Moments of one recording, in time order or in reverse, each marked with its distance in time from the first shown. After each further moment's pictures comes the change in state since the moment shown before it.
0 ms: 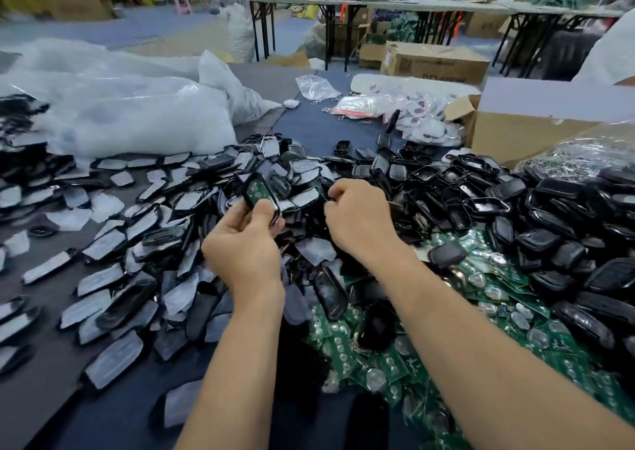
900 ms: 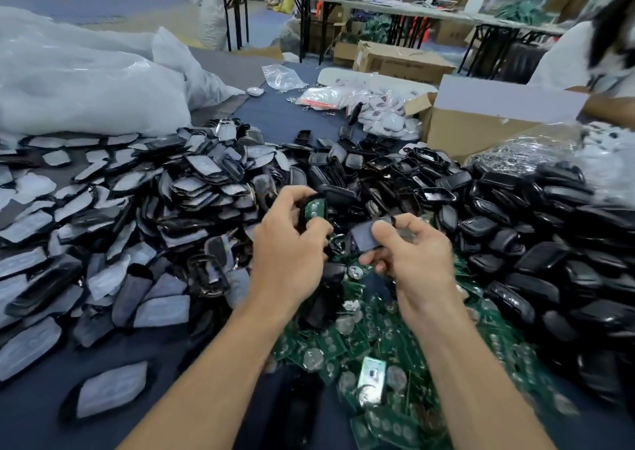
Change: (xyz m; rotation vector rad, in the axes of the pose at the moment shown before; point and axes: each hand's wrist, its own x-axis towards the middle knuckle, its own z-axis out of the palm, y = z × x) left_hand -0.071 -0.020 0.021 0.496 -0.690 0.216; right_hand -0.090 0.080 -0.061 1.031 0.160 0.304
